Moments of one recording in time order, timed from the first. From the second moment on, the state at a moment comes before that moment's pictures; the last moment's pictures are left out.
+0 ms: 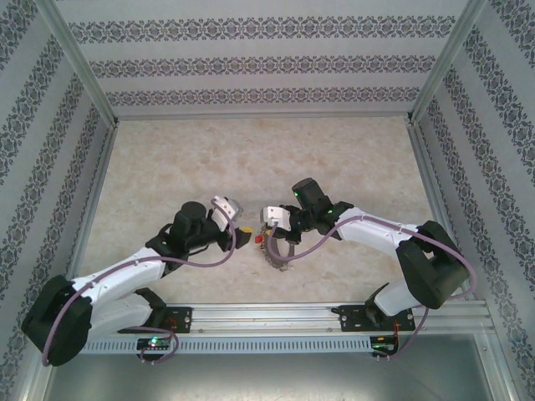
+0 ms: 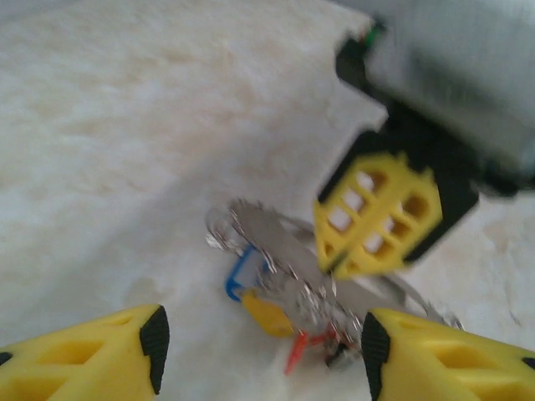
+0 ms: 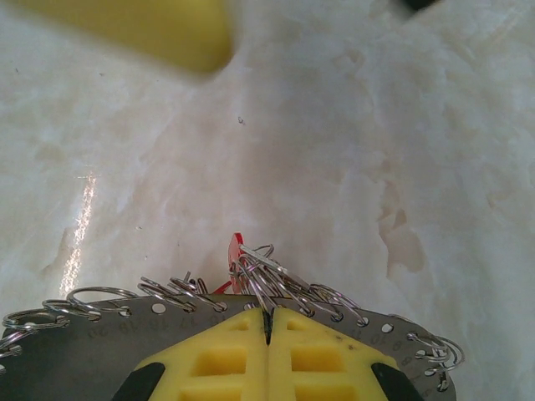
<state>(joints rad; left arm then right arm) -0.61 1.08 0.42 0.20 0.34 0.05 0.64 1.48 0.79 -0.18 -0.58 -0.78</state>
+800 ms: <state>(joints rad) -0.71 1.30 0.39 0.47 0.36 0.20 0.64 1.50 0.79 -0.23 -0.56 -0.81</state>
